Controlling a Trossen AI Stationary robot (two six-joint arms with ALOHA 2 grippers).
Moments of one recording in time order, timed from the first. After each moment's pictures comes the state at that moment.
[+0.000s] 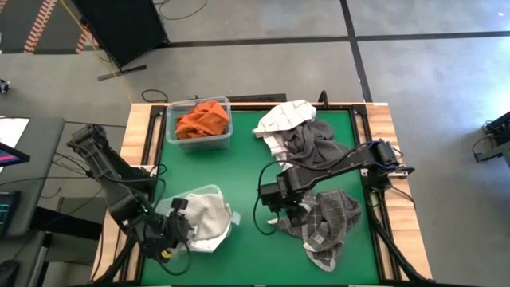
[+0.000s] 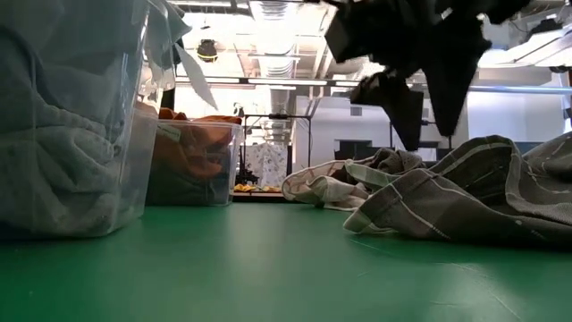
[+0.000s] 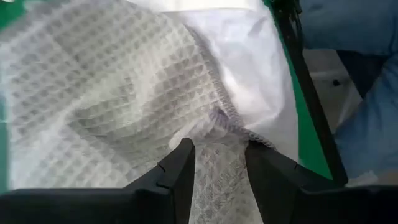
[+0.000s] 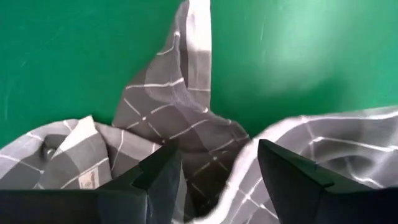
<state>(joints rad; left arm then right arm) -0.89 1.30 1.19 -0.91 -0.36 -0.56 0.23 1.92 1.55 -1.18 -0.15 -0.02</state>
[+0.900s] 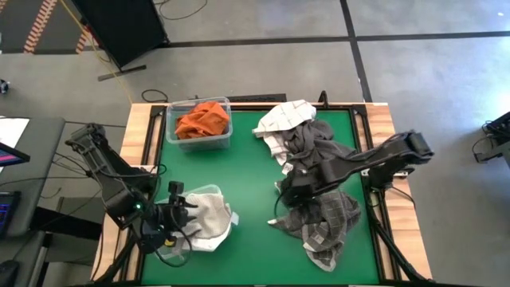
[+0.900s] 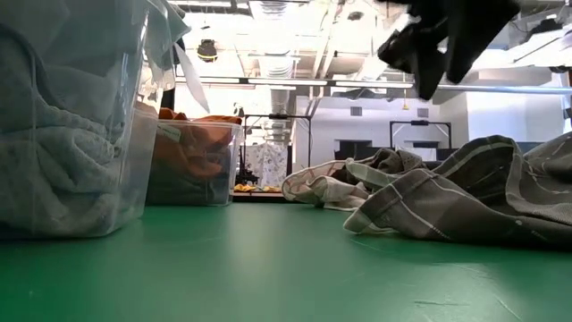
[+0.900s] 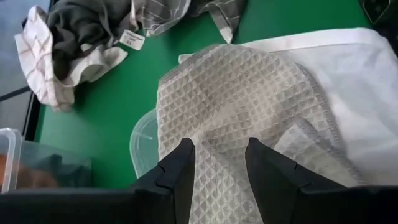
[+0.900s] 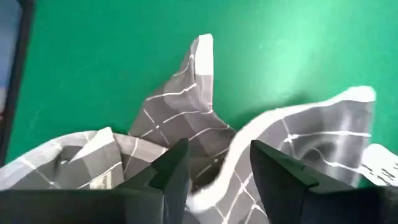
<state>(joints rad) -0.89 1.28 1.24 -1.06 -0.70 -0.50 0.27 1.57 1.27 -0.91 -0.10 0.03</state>
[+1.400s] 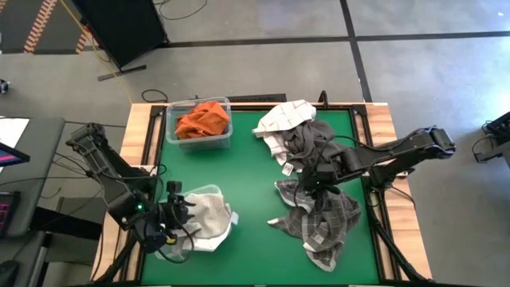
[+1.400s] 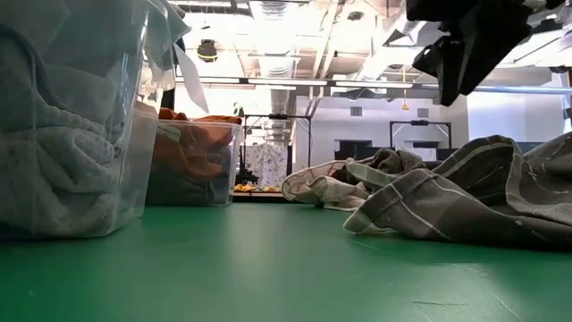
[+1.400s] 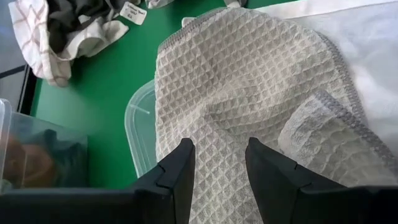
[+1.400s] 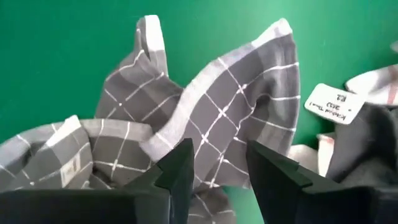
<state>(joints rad) -0.89 1.28 1.19 -1.09 -0.69 -0.59 0.21 1.30 1.05 -0.87 0.00 0.14</state>
